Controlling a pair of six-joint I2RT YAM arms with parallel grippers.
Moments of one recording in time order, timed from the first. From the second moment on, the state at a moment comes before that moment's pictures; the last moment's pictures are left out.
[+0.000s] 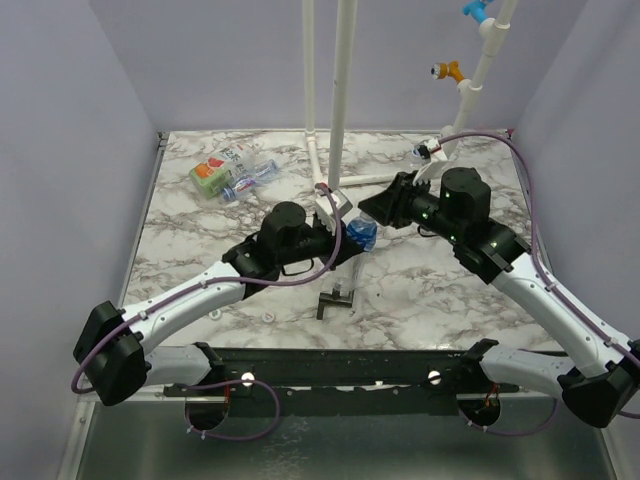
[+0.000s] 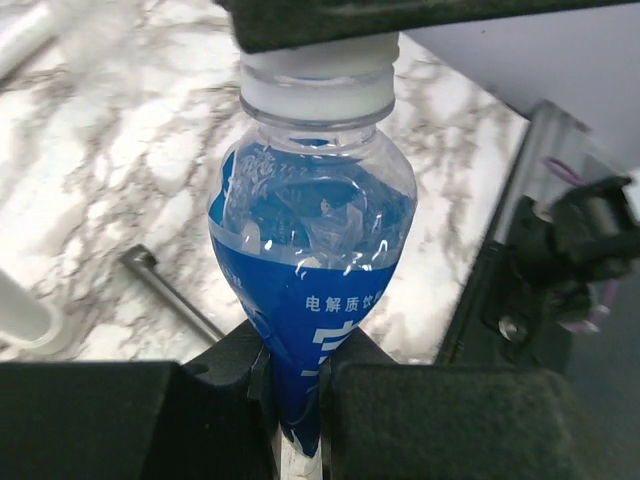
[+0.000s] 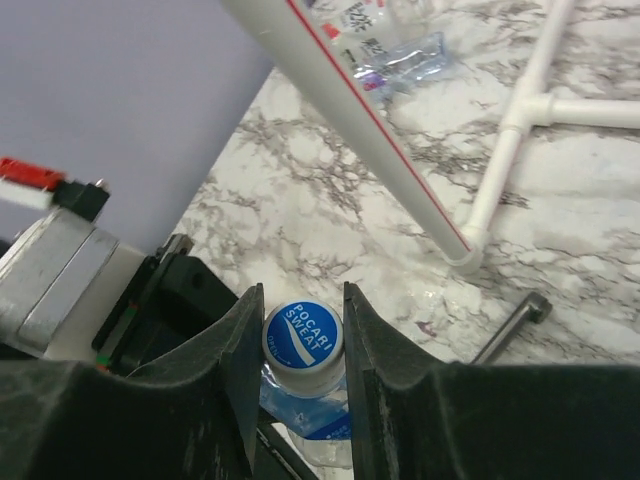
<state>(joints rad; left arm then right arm) -0.78 1.21 0.88 0.10 0.41 -0.23 0.63 1.08 1.10 -0.23 -0.20 0.51</state>
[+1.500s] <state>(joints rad) -0.70 1.16 0.78 0.39 0.95 -0.37 0.57 0.99 1.02 -0.07 -0.63 0.47</state>
